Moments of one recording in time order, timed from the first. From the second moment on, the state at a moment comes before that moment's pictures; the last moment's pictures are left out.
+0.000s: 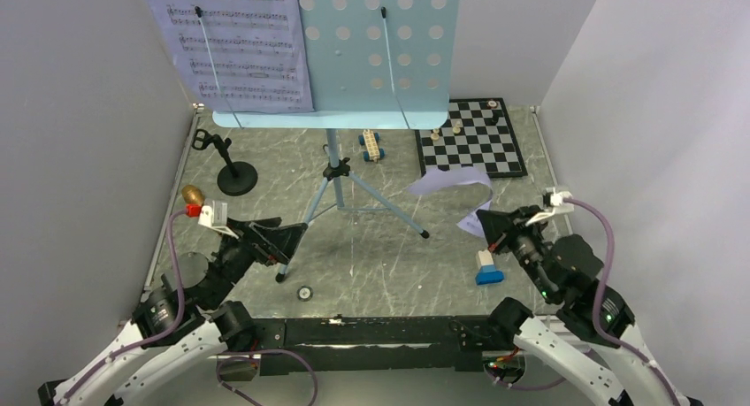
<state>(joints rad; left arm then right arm) -0.92 0.21 0.60 -0.34 -0.38 -0.65 0.74 0.28 0.82 -0.61 0.32 0.45</state>
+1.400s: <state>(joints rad) -0.92 0.17 0.49 -0.40 -0.45 -0.65 0.06 1.20 1.25 -0.07 -0.29 0.57</state>
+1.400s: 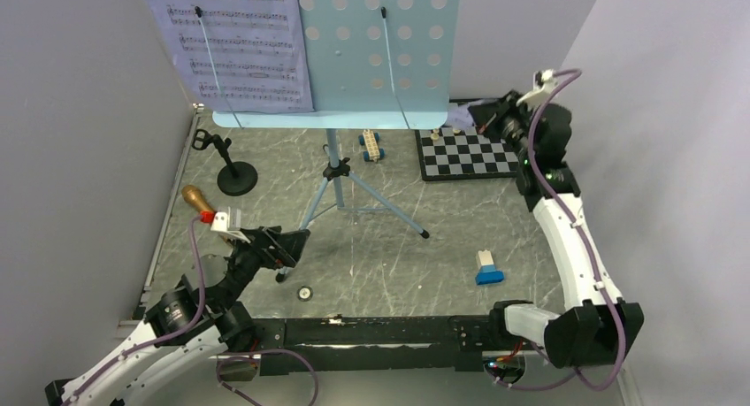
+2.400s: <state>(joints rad) -0.92 0.12 0.41 -0.45 -0.38 -0.76 -0.09 1.19 0.54 0.11 -0.20 0.77</state>
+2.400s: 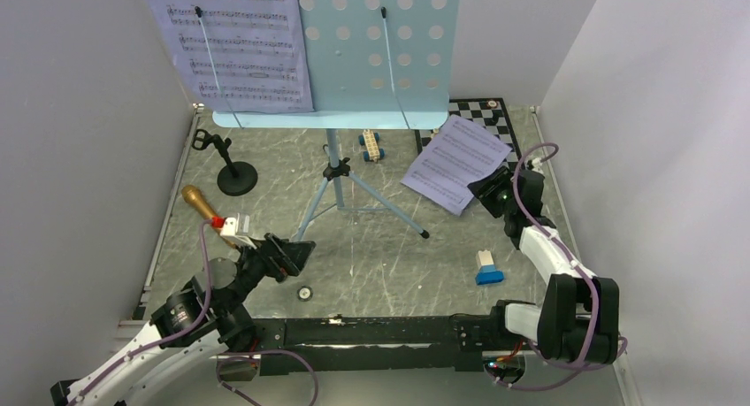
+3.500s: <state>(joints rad) -0.92 0.14 0.89 -0.62 -0.66 -0.45 0.98 0.63 0.68 -0.26 0.25 0.28</state>
